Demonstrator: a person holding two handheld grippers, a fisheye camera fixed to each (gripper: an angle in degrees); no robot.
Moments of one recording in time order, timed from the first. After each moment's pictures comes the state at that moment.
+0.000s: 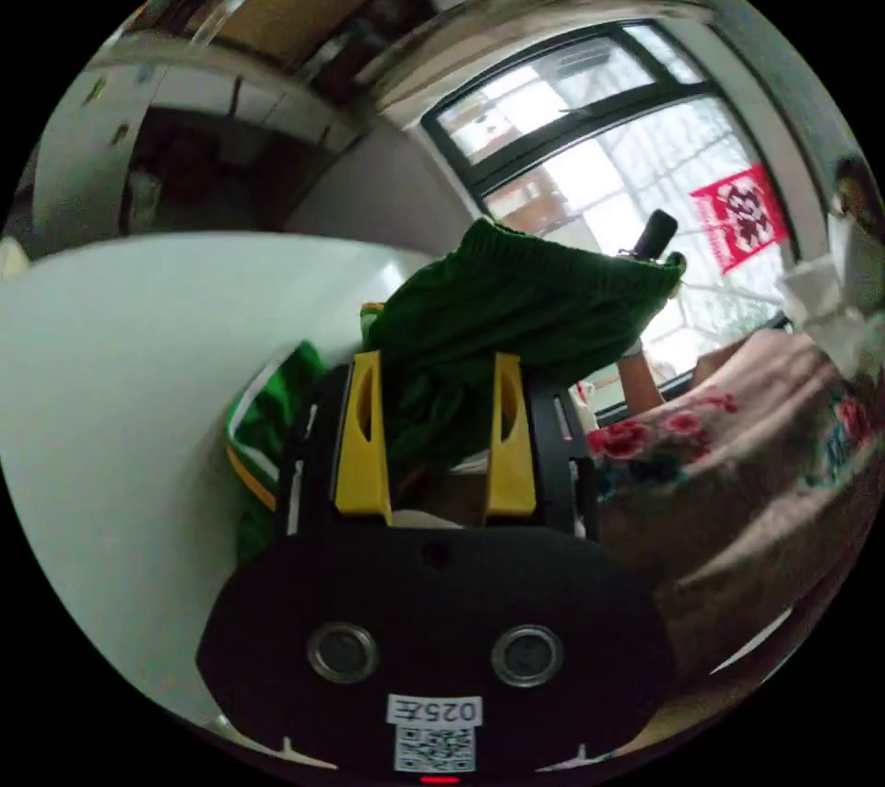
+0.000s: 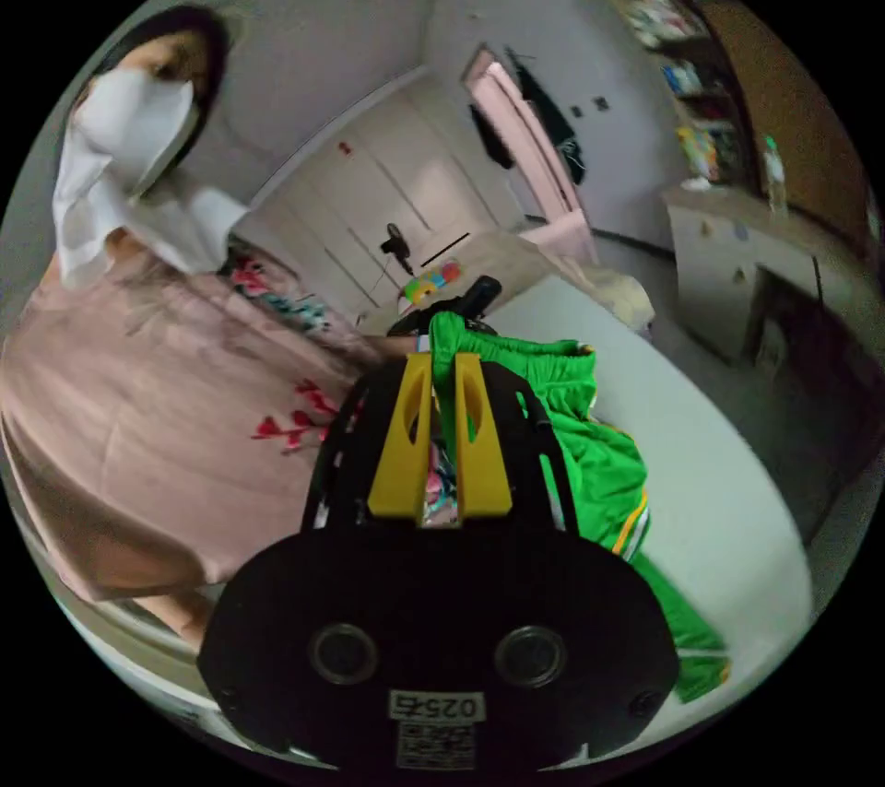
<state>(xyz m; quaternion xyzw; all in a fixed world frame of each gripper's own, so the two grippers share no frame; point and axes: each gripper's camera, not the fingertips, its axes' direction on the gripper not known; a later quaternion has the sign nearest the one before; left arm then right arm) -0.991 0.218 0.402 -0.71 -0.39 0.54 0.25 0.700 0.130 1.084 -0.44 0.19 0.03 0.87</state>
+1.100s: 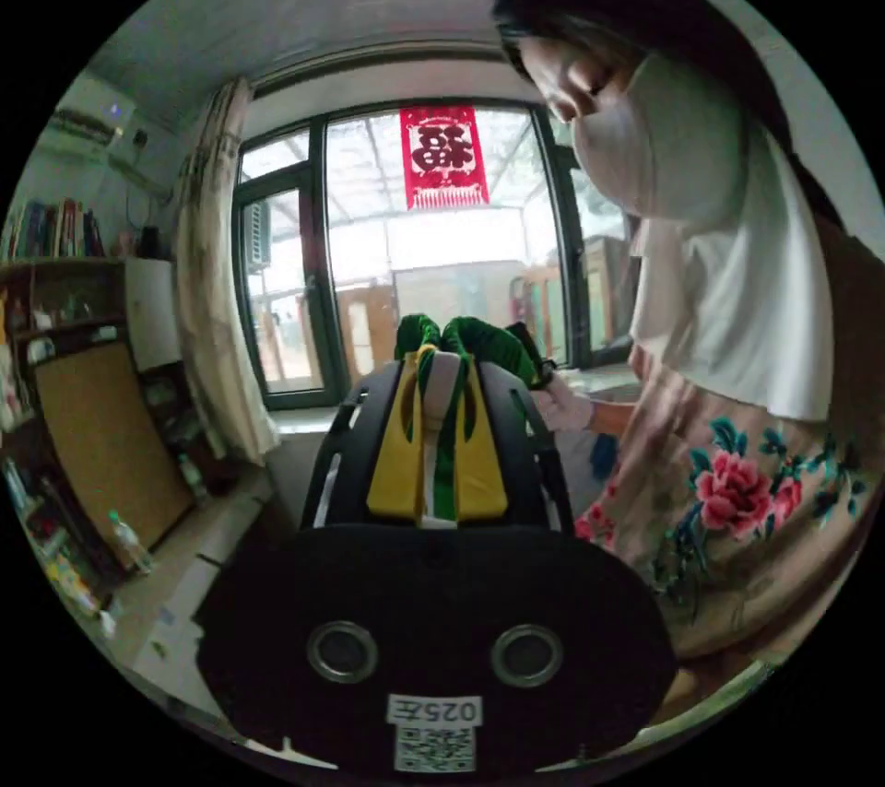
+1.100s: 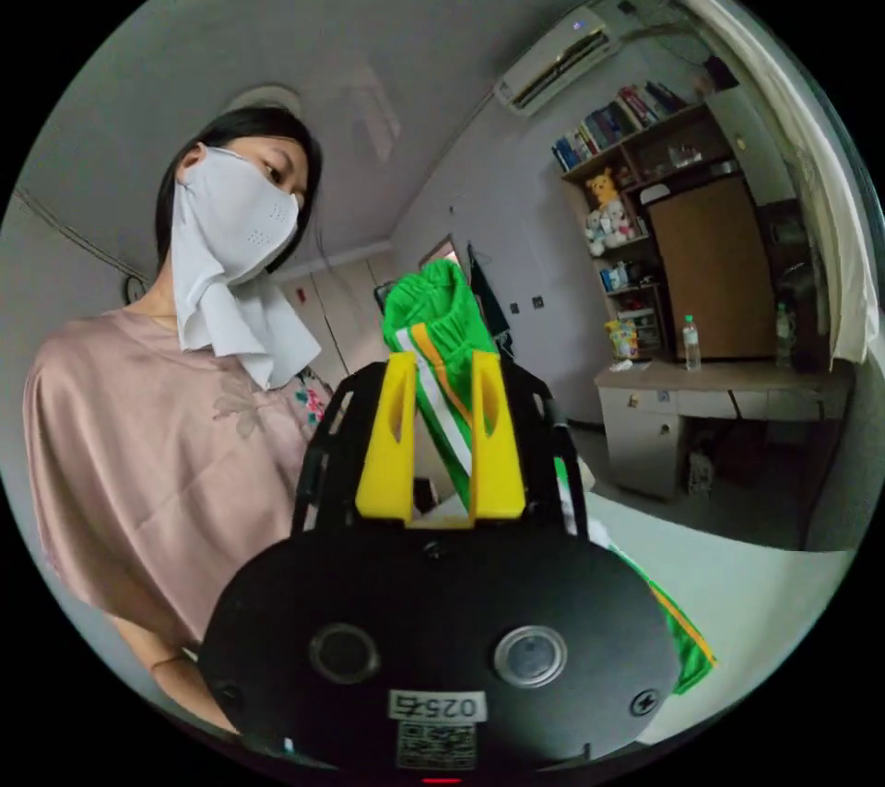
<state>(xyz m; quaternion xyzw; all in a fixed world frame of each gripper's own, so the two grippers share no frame) -0.744 0.662 0.285 -0.78 0.12 0.61 0.02 0.445 0.246 1.127 -0.15 0.31 -0.14 0.93</state>
